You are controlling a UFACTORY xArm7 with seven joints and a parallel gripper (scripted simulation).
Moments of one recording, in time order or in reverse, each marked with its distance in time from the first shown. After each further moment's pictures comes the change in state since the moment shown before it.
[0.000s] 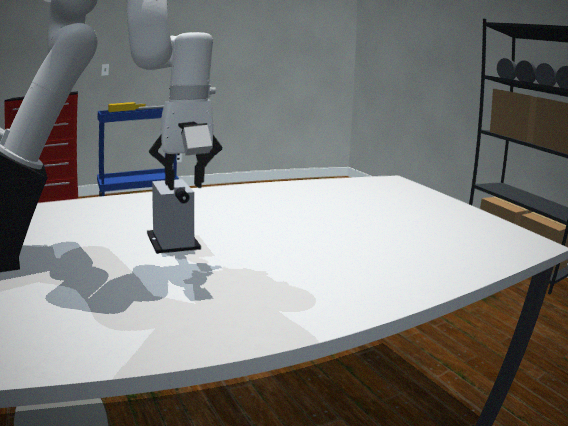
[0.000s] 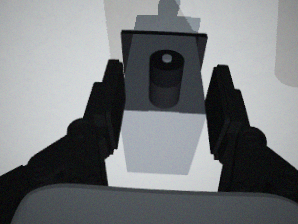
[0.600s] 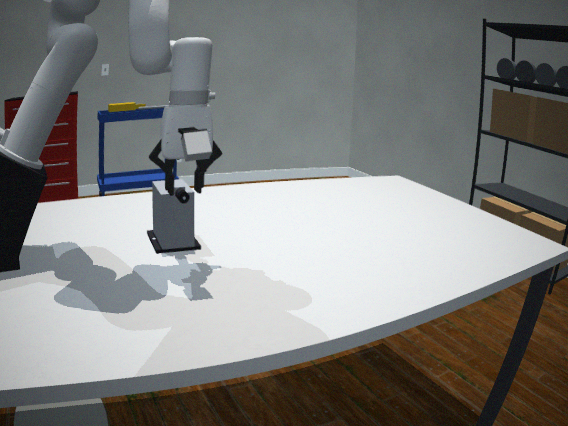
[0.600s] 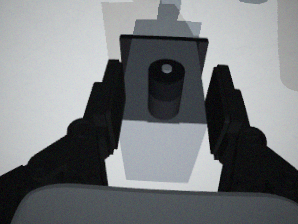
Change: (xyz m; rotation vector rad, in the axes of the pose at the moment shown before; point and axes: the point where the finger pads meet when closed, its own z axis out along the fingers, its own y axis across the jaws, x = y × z) arm 0.000 0.000 0.010 0.000 0.001 0.000
